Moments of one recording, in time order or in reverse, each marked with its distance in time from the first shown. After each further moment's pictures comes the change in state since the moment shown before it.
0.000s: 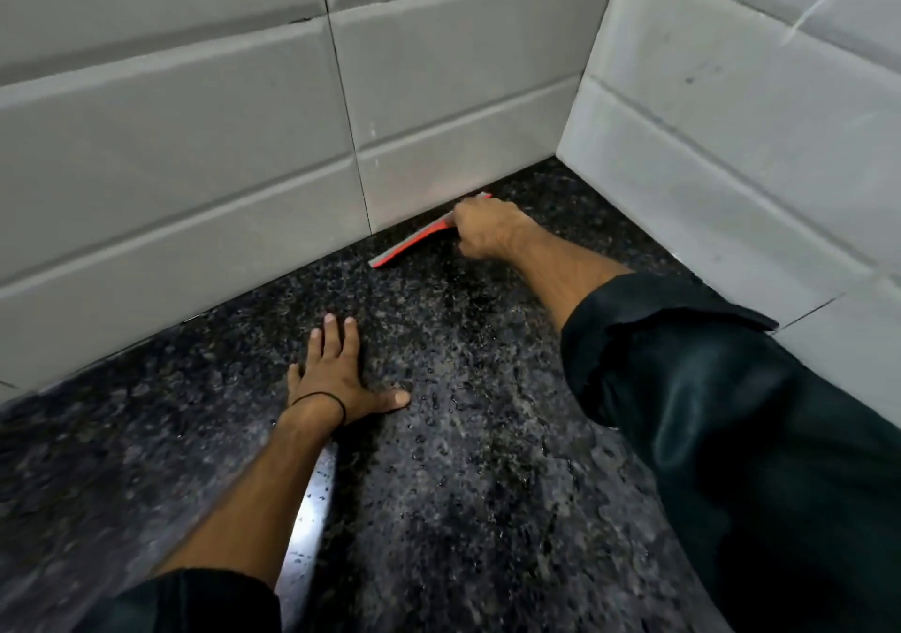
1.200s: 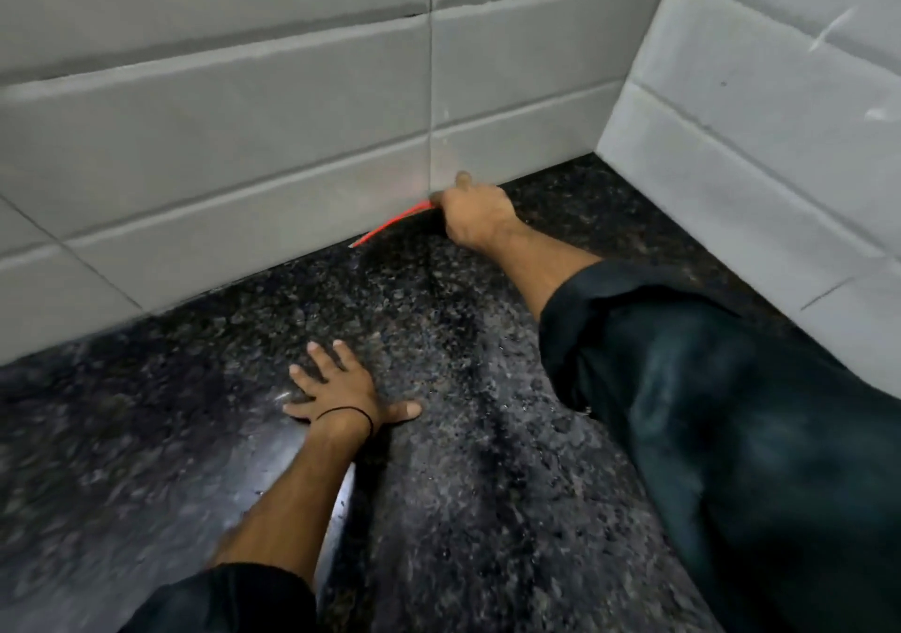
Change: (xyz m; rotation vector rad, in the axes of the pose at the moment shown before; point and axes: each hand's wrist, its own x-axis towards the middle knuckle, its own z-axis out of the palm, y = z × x) left_hand -0.105 -0.045 0.021 -0.113 -0.027 -0.319; right_hand -0.063 -0.115 -0.019 -0.073 0.130 -0.052
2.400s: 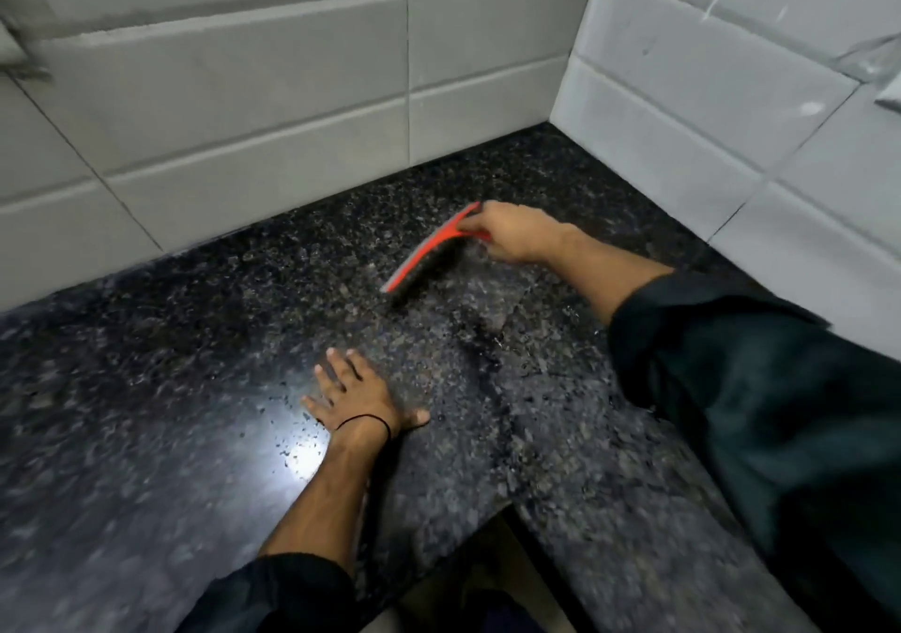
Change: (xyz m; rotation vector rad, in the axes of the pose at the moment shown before) left_hand -0.107 -0.060 0.074 0.035 0.016 0.121; right_hand -0.172 0.015 0.007 0.144 -0.158 -0.150
